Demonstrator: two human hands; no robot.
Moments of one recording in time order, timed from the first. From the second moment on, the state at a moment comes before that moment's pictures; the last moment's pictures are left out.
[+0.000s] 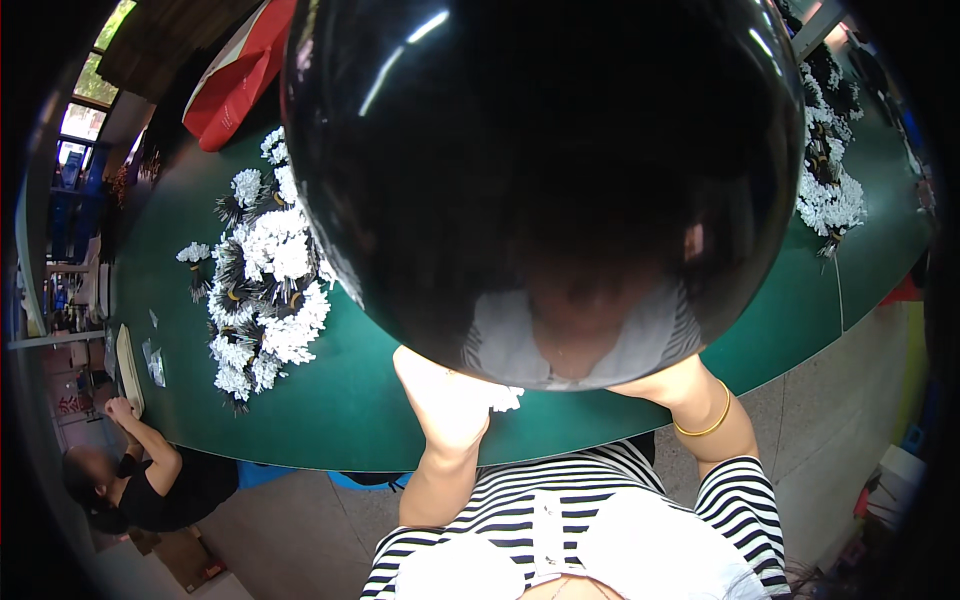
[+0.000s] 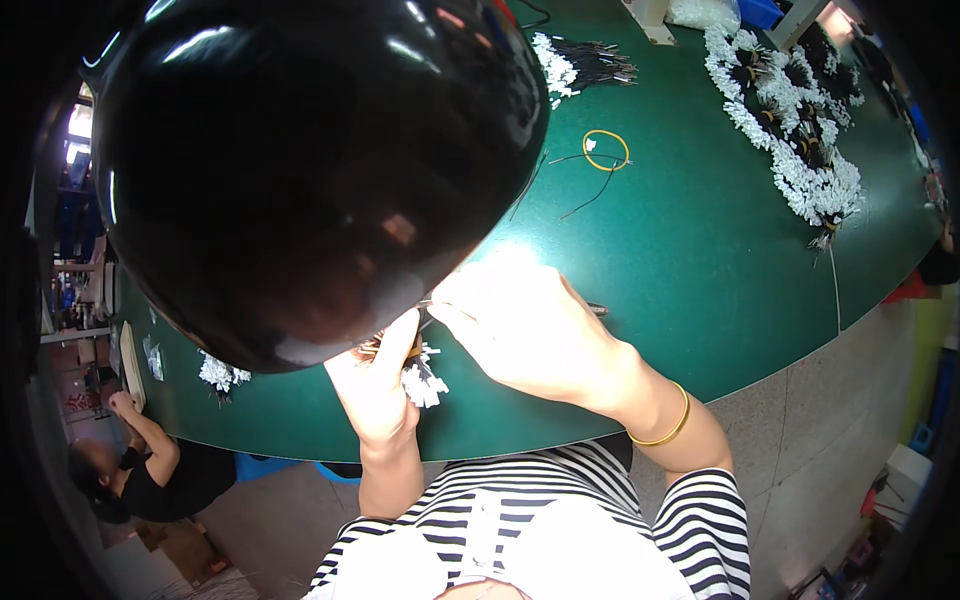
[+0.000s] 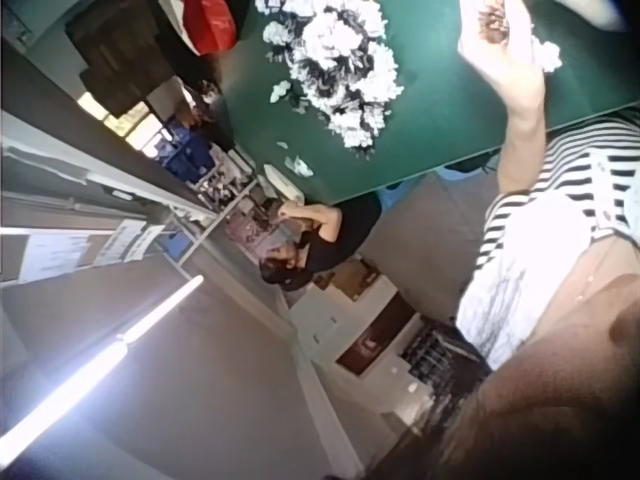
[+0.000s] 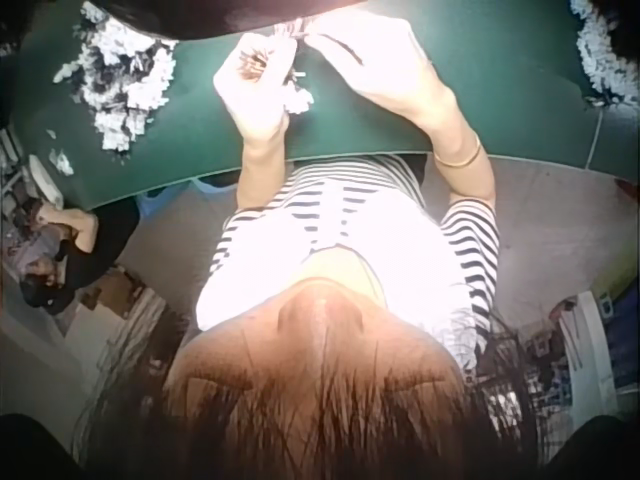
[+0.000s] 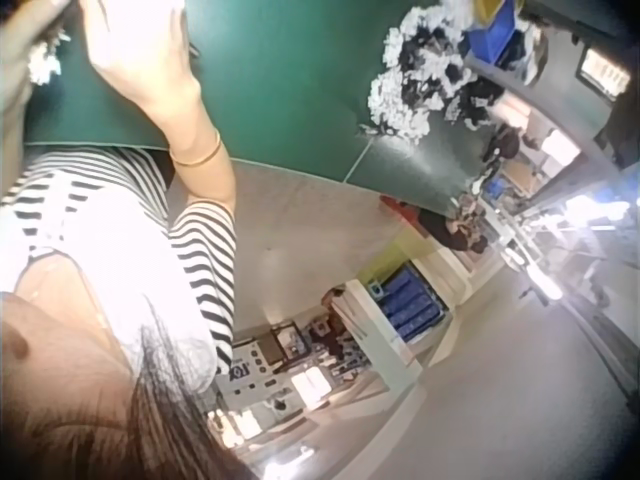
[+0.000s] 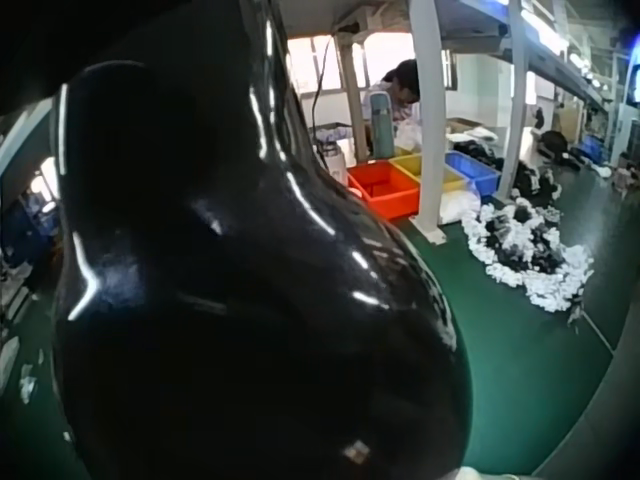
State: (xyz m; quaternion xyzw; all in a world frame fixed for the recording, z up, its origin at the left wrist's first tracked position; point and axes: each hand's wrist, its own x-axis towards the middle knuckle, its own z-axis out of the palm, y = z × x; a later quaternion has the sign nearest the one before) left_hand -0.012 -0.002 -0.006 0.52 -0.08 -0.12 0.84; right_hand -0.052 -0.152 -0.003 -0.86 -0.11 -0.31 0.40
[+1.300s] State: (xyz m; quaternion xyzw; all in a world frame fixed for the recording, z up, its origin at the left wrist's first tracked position) left_hand -0.006 0.005 -0.020 0.52 -0.01 -0.14 0.84; right_hand -0.051 -0.149 0.006 -0.85 -0.08 -0.29 0.44
